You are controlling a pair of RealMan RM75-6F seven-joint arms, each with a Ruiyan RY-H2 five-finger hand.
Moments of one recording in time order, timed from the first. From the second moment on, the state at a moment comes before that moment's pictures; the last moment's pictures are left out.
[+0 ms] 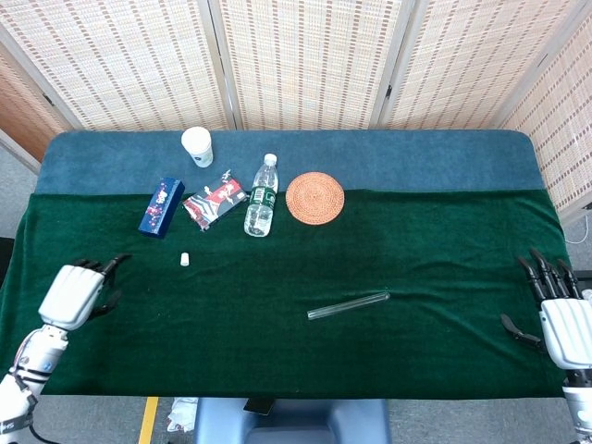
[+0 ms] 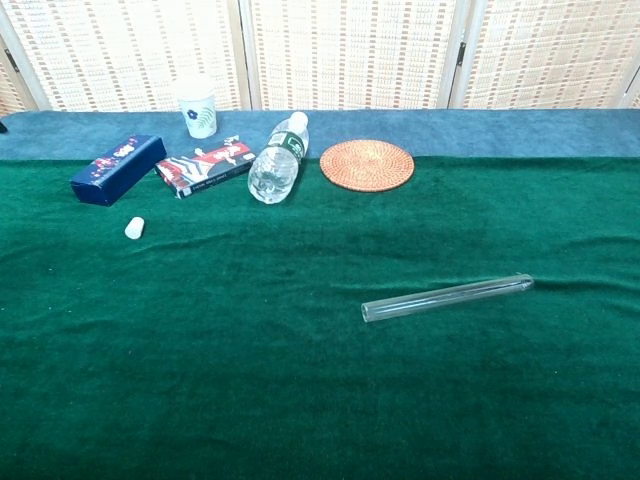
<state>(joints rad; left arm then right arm) -0.36 -1.17 -0.10 -1.48 1.59 1.25 0.07 0.06 -1.09 0.07 -1.60 -1.54 1.53 0.02</state>
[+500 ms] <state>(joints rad) -0.53 -1.22 -0.09 -1.48 1.46 0.94 0.19 0.06 -1.09 0.06 -1.61 -1.54 1.52 0.01</state>
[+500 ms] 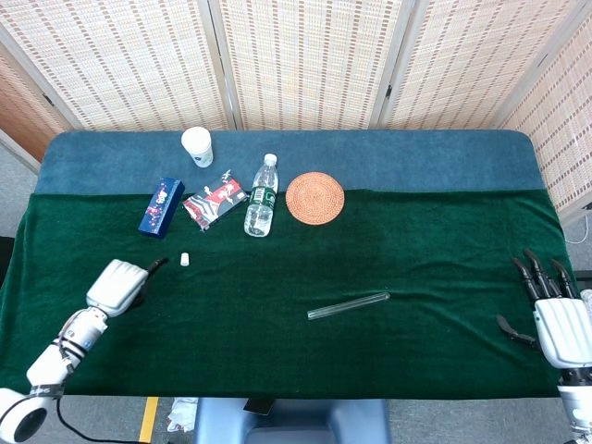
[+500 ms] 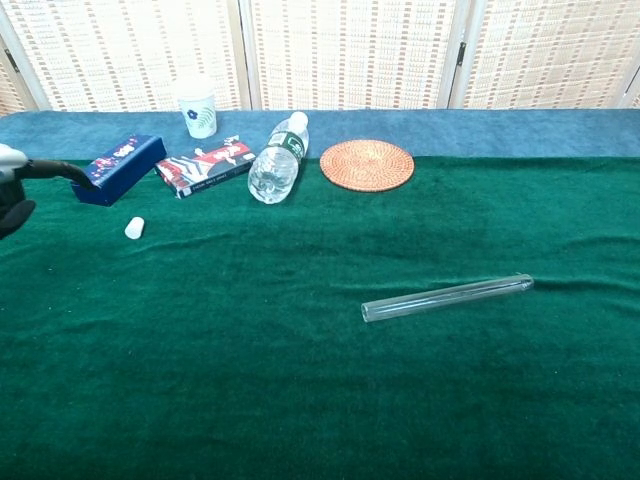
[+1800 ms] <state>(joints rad) -0.78 -1.39 -0.10 -1.35 0.96 0.69 0.43 0.05 -1.10 0.06 -1.57 -1.50 1.50 0.03</state>
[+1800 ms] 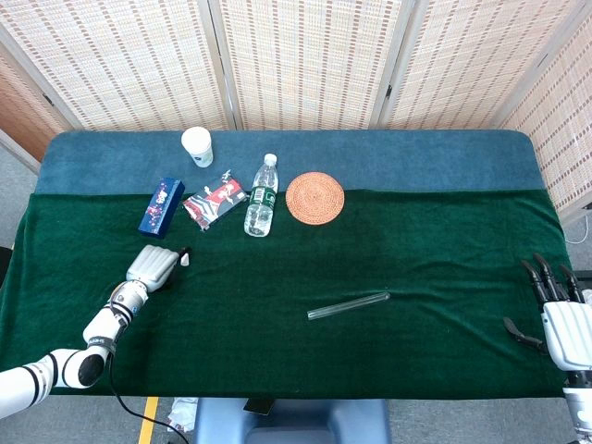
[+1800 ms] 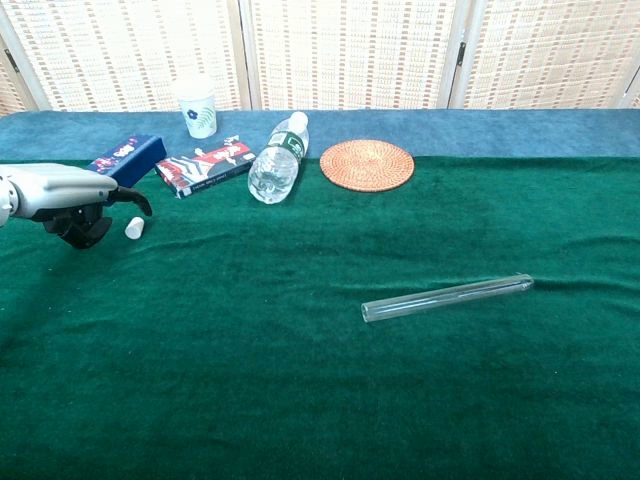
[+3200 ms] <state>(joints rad) -0.68 -1.20 0.05 -1.73 1.04 0.94 0.55 0.04 -1.11 0.06 -1.58 -1.51 1.53 0.04</state>
